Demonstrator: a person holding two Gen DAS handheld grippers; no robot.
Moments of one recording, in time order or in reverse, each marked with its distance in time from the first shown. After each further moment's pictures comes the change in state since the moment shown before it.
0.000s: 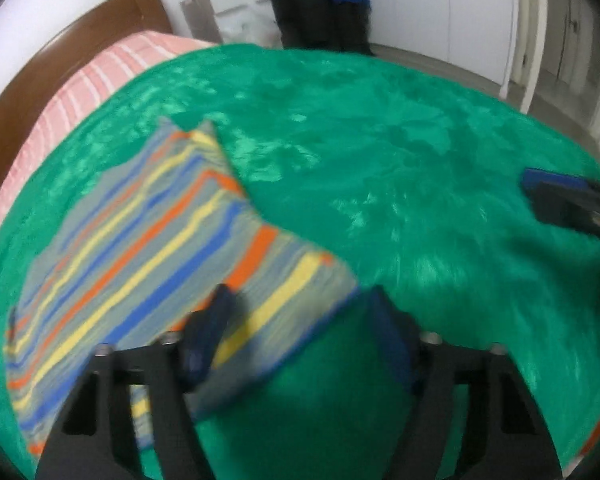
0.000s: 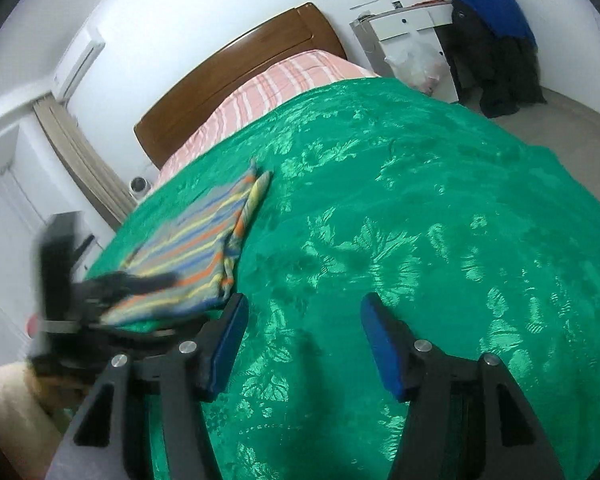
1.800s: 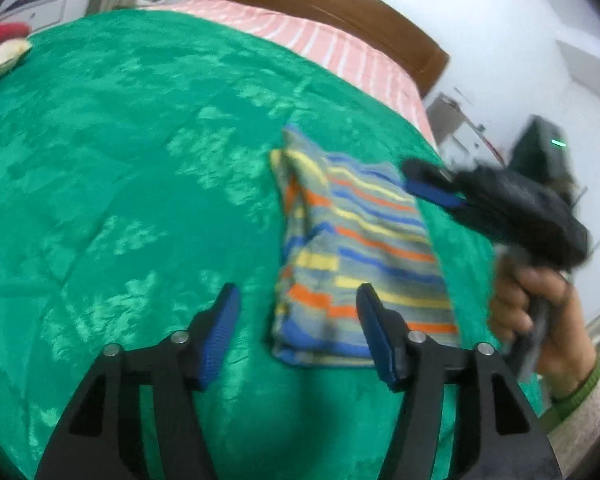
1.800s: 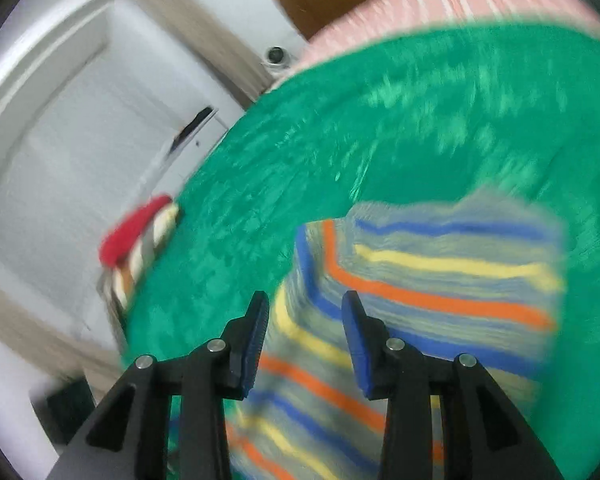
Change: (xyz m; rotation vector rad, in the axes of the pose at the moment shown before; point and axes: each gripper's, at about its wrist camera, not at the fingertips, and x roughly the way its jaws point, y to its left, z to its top) left arm -0.136 0.282 -0.233 -1.008 -0.237 0.023; right arm 0.282 0.375 0.059 -0.370 0.443 0.433
